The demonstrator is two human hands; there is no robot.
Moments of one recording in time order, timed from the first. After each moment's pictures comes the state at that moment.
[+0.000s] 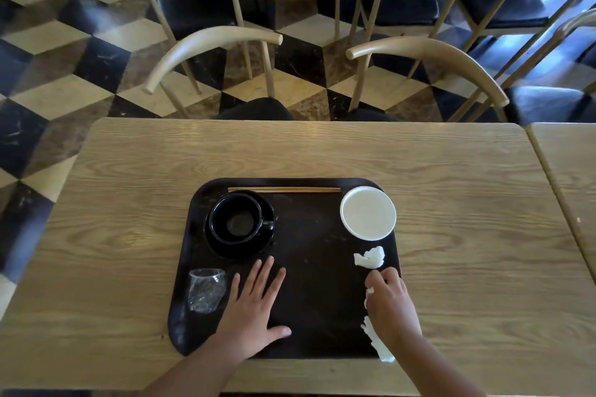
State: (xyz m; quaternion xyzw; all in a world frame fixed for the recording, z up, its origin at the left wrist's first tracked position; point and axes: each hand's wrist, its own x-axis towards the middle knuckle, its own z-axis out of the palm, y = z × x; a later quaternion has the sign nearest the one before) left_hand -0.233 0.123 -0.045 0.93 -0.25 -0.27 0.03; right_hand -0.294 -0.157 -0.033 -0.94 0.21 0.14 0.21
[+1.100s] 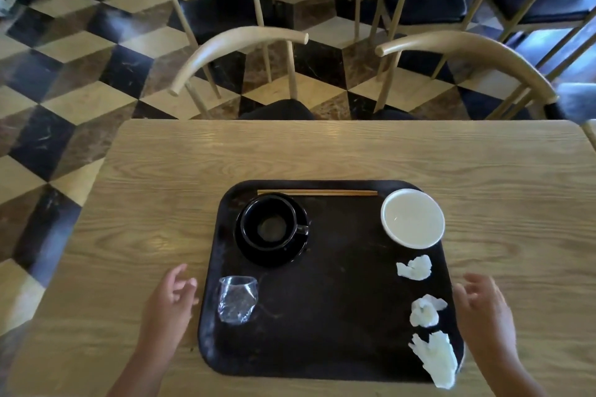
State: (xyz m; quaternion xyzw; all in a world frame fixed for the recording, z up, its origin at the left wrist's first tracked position) left_hand -0.183 0.268 -0.006 0.90 0.19 -0.12 0.38; right_hand -0.288 -0.192 -0.022 -0.85 0.43 0.02 0.30
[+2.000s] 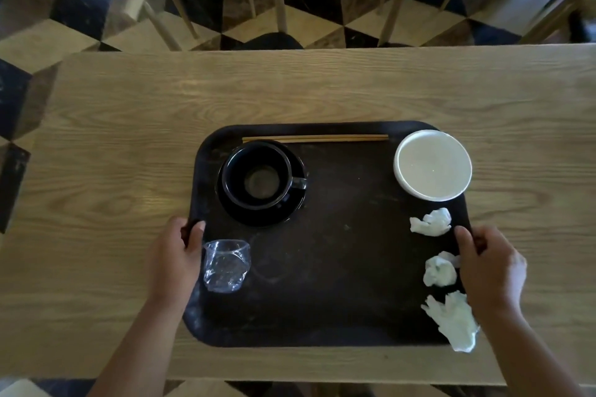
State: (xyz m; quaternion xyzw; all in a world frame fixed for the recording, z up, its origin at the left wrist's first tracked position) left_hand -0.159 0.245 -0.065 0.94 0.09 -0.02 0.33; right_hand -0.274 -0.177 -0.045 -0.86 0.42 -0.07 0.29
